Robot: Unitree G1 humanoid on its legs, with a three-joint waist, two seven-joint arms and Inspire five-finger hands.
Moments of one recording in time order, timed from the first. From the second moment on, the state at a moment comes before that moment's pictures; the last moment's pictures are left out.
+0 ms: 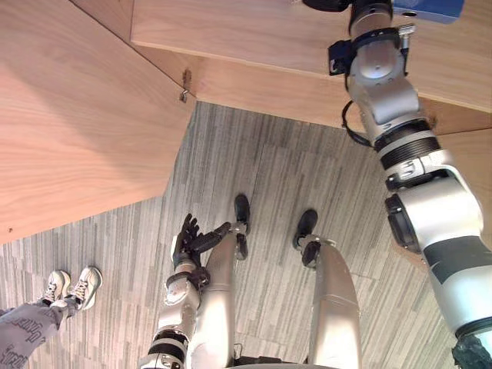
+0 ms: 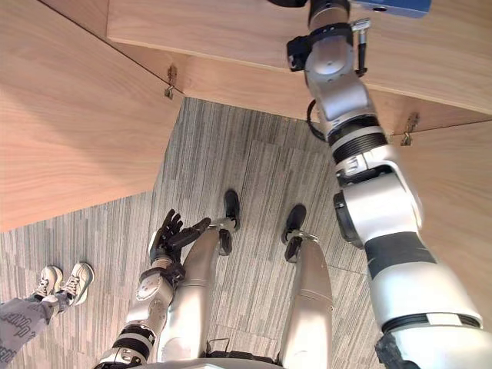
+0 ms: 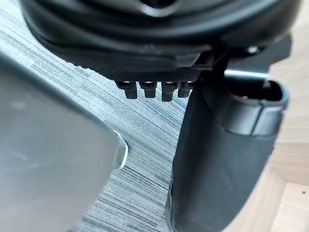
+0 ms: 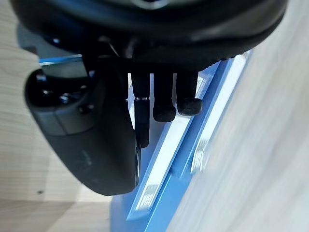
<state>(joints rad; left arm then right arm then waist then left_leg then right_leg) -0.11 0.02 0.04 0.61 -0.39 -0.20 0.09 -1.42 -0.46 0.28 0.90 0.18 -0.04 -0.29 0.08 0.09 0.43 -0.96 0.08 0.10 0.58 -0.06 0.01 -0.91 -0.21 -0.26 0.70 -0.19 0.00</state>
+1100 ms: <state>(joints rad) 0.06 0.10 0.05 0.96 -0.17 -0.13 0.04 0.05 -0.09 0.10 0.56 -0.09 -0.16 -0.10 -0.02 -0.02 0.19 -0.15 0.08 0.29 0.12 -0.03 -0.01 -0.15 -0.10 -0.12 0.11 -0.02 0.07</state>
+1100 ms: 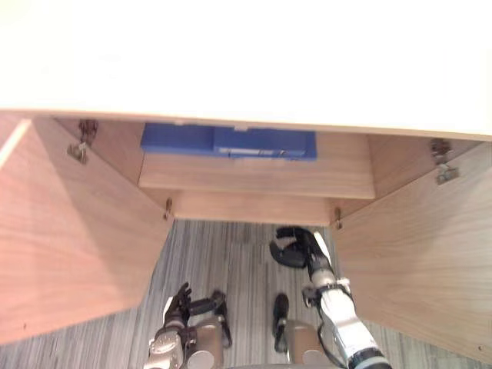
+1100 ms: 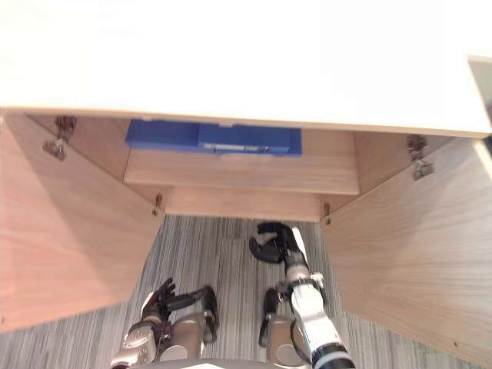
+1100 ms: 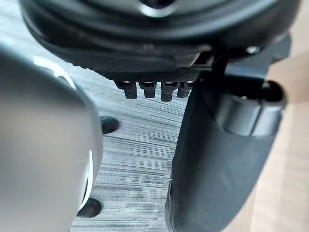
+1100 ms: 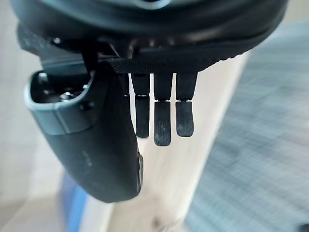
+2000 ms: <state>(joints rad) 0.20 0.10 0.11 0.99 -0.08 -0.11 0.01 0.11 -0.30 -0.65 0.57 0.25 -0.11 -0.19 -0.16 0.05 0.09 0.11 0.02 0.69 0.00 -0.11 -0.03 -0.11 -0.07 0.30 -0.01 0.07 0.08</state>
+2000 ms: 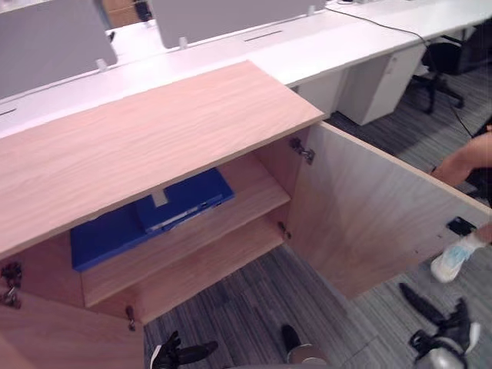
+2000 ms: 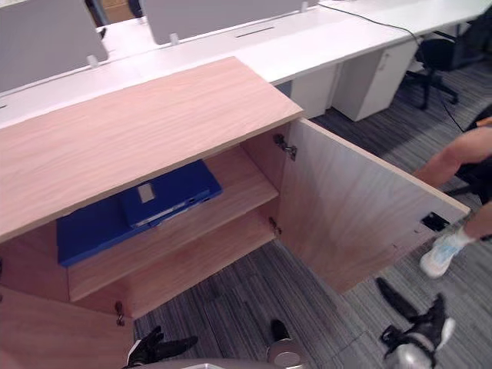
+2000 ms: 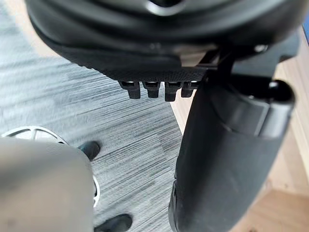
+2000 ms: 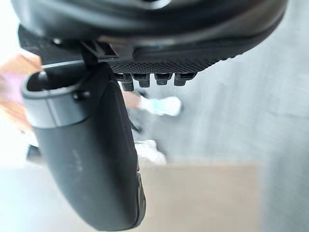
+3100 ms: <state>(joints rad) 0.18 0.07 0.05 1.00 -0.02 -0.14 -0.03 0.27 -0.49 -0.19 -0.06 0.11 -0.11 -0.03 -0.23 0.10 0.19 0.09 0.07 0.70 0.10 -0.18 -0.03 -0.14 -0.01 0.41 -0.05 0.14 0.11</state>
